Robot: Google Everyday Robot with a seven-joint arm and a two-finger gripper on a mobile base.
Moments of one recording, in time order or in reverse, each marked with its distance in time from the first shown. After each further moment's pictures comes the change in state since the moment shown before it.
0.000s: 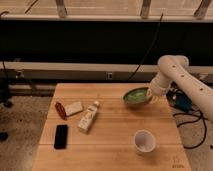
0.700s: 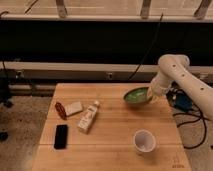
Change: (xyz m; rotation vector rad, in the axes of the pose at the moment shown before) arm 0.000 0.002 -0.004 -0.005 0.001 0.008
